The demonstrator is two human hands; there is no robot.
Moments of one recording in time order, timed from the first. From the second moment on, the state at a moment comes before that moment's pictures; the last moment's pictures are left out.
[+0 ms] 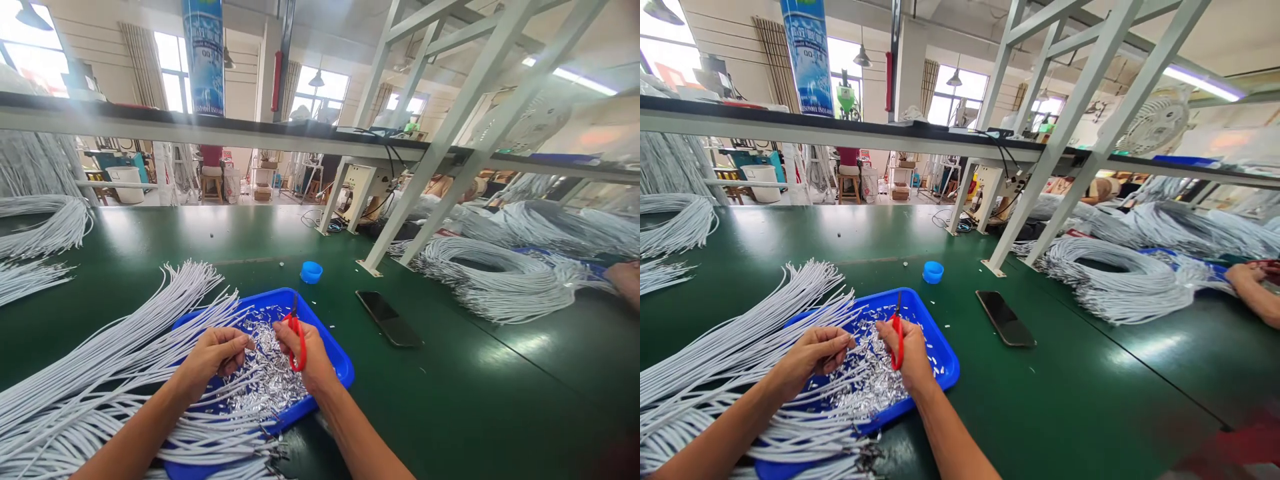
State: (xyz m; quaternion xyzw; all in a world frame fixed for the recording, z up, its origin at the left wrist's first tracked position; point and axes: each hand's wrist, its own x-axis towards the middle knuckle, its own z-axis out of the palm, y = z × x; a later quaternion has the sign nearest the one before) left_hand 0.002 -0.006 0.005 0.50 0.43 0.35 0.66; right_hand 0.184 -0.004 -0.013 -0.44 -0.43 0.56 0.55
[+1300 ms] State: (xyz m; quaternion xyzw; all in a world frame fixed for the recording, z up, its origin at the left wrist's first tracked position) left_hand 0.004 -0.002 0.002 0.48 0.51 0.32 0.64; right_hand 0.178 -0.007 -0.016 -0.43 -0.47 0.61 0.48
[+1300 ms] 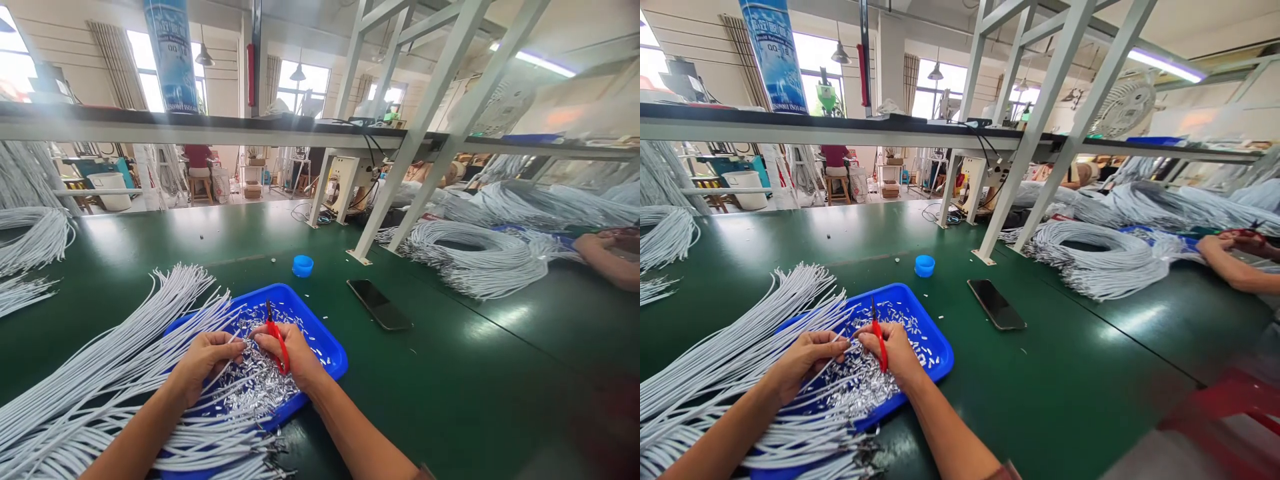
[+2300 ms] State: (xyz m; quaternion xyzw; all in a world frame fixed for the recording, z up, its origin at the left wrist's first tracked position) left_hand 0.011 -0.005 -0.005 0.56 0.55 0.43 0.45; right_hand 0.154 -0.019 -0.020 -0.43 -0.39 0.60 0.55
